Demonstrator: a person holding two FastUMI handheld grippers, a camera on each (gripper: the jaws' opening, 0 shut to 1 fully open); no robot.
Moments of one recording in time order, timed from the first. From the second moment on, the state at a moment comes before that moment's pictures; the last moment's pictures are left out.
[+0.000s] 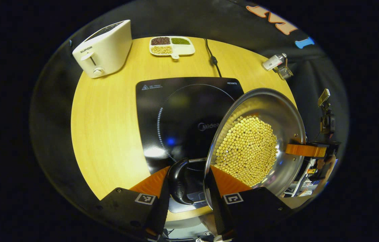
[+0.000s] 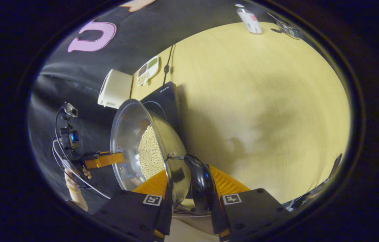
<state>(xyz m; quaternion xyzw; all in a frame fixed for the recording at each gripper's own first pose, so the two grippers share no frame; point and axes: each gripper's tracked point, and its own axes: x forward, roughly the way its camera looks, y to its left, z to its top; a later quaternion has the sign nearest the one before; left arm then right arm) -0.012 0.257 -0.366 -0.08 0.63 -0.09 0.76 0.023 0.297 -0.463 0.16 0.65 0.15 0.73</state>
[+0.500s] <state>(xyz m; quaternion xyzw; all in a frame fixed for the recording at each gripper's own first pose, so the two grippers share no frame) 0.018 0.302 -0.358 -0.05 0.60 -0.06 0.79 0.054 0.349 -0.474 0.16 0.65 0.17 0.73</state>
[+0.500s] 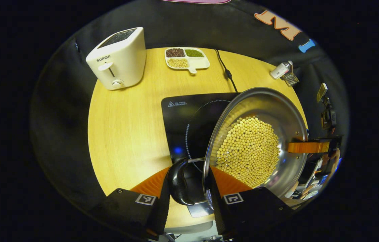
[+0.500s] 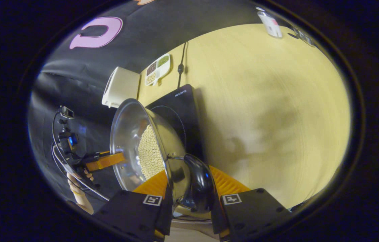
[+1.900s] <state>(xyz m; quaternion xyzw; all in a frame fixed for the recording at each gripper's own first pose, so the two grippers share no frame) 0.052 0.326 -0.382 -0.03 0.57 -0.02 0.82 0.089 0.371 -0.512 0.17 0.64 0.17 0.73</state>
